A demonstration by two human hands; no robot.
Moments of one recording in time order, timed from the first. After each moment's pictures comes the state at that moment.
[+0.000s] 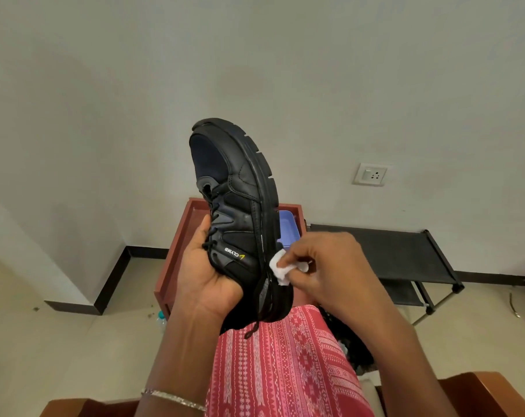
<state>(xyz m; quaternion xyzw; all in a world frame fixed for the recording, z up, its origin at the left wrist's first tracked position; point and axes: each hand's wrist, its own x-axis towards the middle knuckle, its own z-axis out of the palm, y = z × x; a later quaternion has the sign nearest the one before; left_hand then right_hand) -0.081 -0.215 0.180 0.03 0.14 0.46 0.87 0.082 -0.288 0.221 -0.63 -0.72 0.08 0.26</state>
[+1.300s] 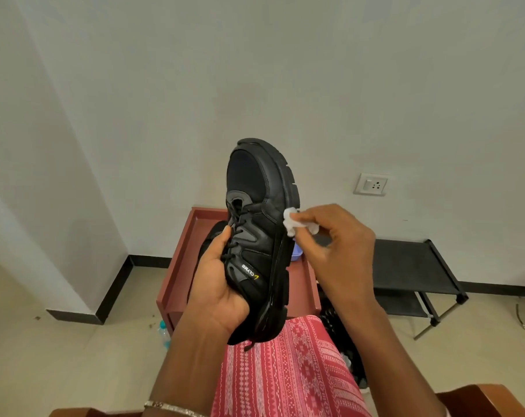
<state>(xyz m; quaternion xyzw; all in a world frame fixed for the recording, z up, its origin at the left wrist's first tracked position) -0.071 -0.231 0.189 0.08 0.21 0.46 0.86 0.086 -0.258 0.207 -0.57 -0.63 -0.04 0.53</state>
